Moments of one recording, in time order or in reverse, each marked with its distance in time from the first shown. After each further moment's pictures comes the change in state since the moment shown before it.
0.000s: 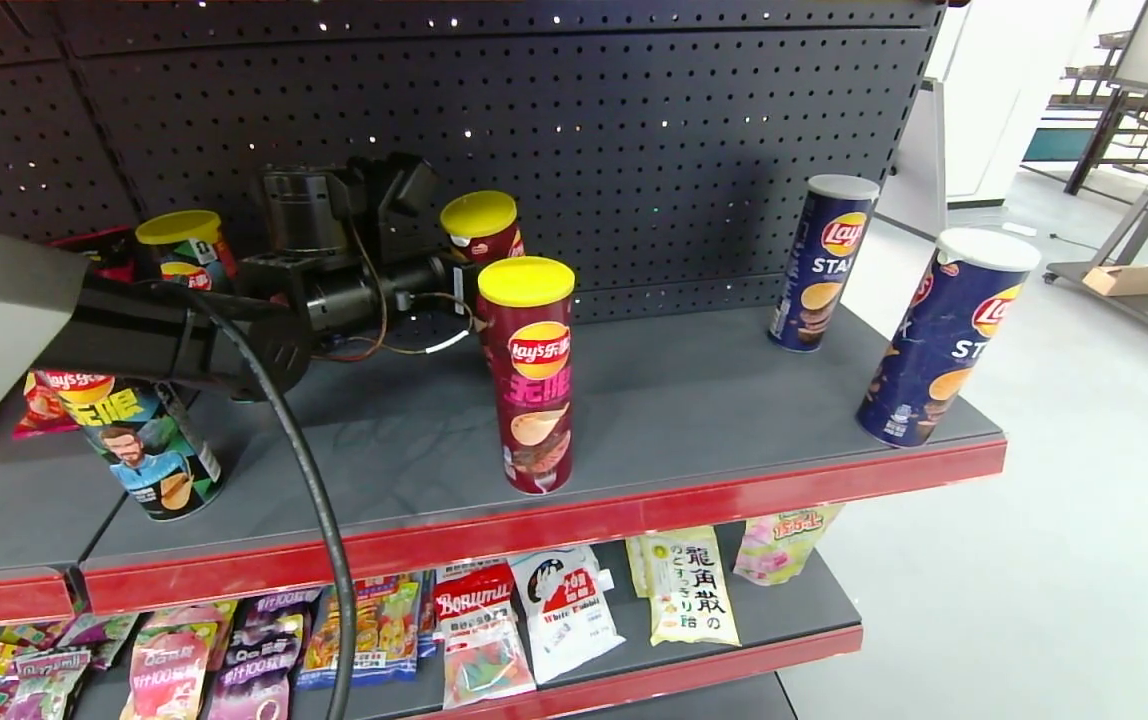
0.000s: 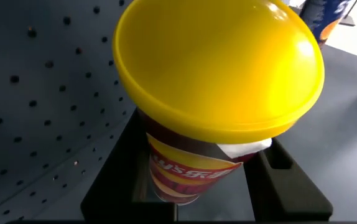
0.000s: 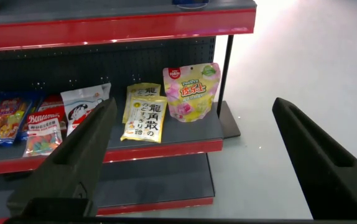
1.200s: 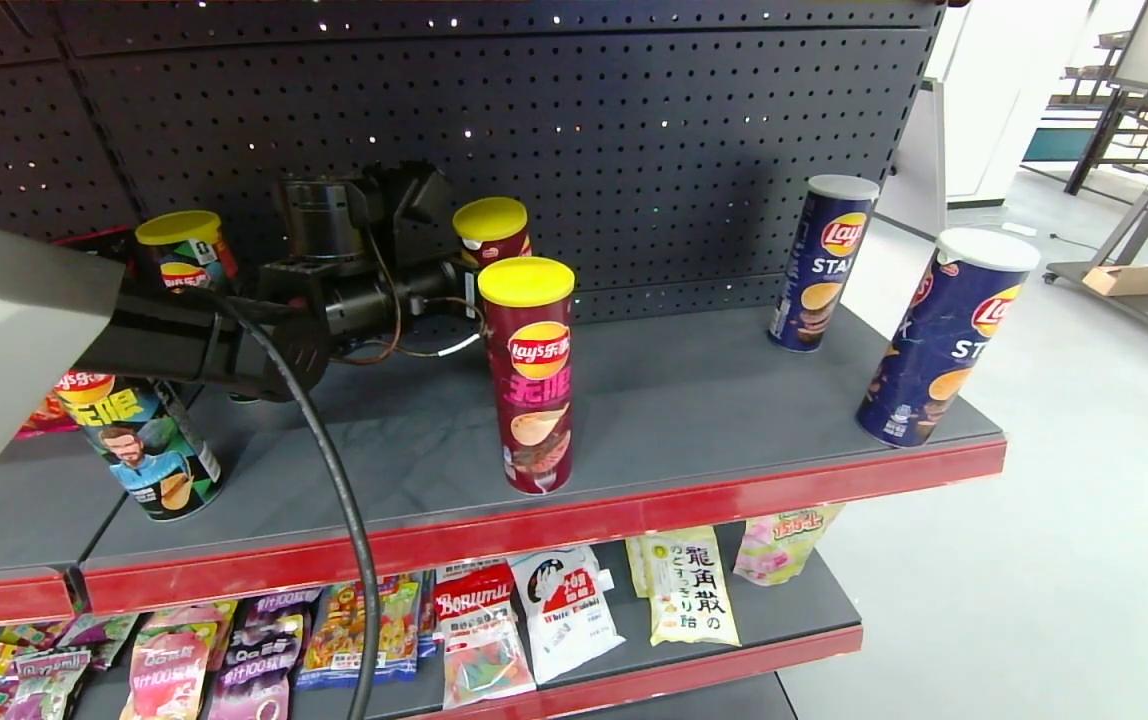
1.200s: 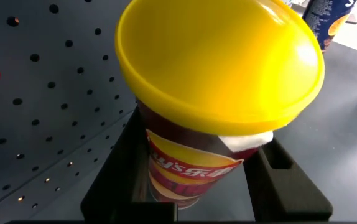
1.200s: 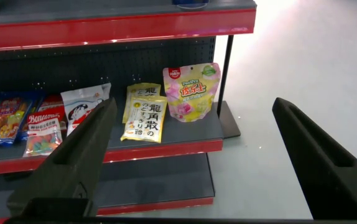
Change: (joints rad) left arm -0.011 0.044 -0.033 0.006 0.013 -0.001; right arm 0.000 0.000 0.000 0.000 0.000 0.000
